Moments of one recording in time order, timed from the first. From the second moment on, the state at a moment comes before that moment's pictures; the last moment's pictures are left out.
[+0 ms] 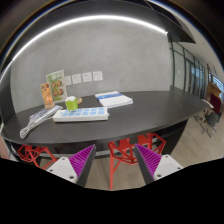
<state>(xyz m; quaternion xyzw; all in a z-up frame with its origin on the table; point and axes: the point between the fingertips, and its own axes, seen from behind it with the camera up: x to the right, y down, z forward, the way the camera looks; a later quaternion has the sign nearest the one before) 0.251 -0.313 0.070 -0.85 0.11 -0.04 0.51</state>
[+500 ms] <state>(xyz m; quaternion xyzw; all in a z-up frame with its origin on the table) 0.101 -0.197 0.076 -0.85 0.10 -0.02 0.52</state>
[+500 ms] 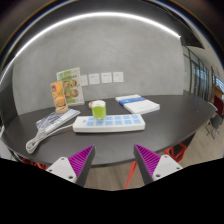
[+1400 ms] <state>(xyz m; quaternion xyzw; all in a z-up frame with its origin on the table) 0.078 0.074 0.060 -0.80 0.00 -0.01 0.60</state>
